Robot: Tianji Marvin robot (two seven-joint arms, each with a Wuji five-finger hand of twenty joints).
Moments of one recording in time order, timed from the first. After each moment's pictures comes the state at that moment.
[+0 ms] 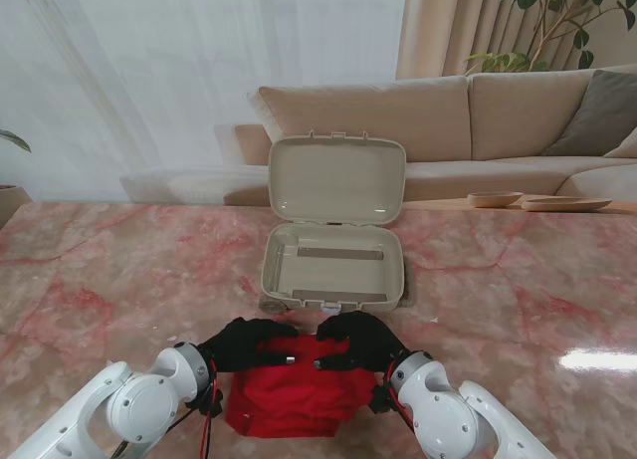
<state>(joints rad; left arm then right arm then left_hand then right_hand) 1.69 -1.04 -1.14 -1.74 0.54 -0.07 -0.30 -1.72 -1.10 1.08 -1.69 -0.49 -0.06 0.00 0.97 -0.07 -0.01 -0.05 0.45 0.18 0.18 0.33 0.44 0.27 0.26 0.37 0.30 0.34 0.32 0.61 -0.07 0.29 0.81 0.68 0.44 -0.78 0.89 -0.10 0.78 0.14 0.45 0.63 0.72 0.22 0.47 0.49 0.73 0.19 0.37 0.47 0.31 0.25 1.13 0.51</state>
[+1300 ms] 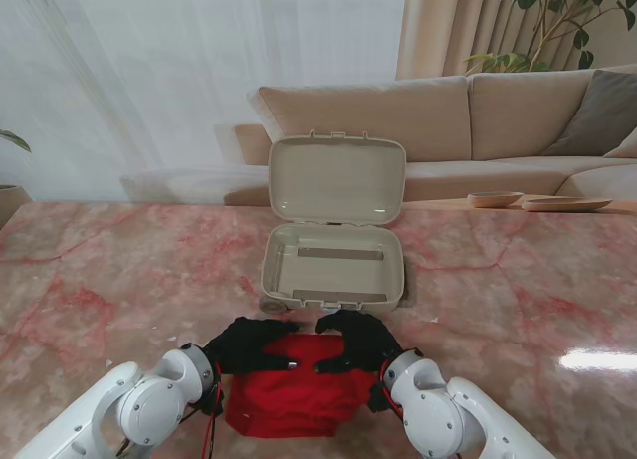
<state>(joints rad) 1.65 -1.04 -1.09 -1.68 0.64 -0.10 -0.26 -1.67 -1.10 1.02 -1.65 -0.59 0.00 -0.01 0.88 -0.07 0.00 -0.05 0.32 0.24 0.08 0.31 0.35 0.26 0.24 0.36 0.24 0.34 0.27 0.56 -0.08 0.28 0.62 0.67 0.39 -0.80 0.91 -0.10 0.62 0.17 0.32 0.63 0.52 0.23 0.44 0.45 0.53 0.24 0.29 0.39 0.18 0.24 0.99 0.51</state>
